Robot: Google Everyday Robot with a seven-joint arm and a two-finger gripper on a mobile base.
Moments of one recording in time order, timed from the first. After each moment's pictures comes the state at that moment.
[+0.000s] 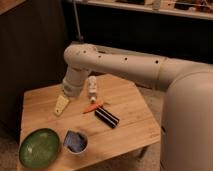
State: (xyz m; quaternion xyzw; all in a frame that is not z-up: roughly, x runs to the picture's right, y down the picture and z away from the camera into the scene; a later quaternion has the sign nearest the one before) arm -0.176 0.069 0.648 -0.46 -0.08 0.26 0.85
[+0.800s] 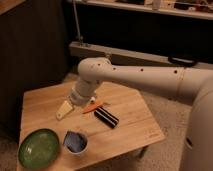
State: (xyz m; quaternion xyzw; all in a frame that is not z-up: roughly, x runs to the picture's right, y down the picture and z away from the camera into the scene) arm -0.169 0.093 0.659 -0.47 -0.08 0.40 0.79
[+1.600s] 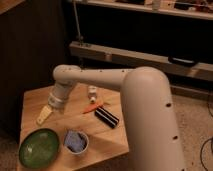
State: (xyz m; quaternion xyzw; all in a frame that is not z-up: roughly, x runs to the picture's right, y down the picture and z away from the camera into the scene) arm -0.293 0.151 0.723 -0.56 -0.07 0.30 0.77
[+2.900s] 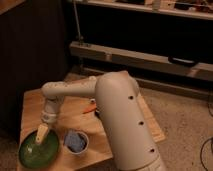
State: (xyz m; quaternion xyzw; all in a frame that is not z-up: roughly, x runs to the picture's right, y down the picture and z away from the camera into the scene) arm -0.316 0.241 0.760 -0.60 -0.05 0.17 0.78
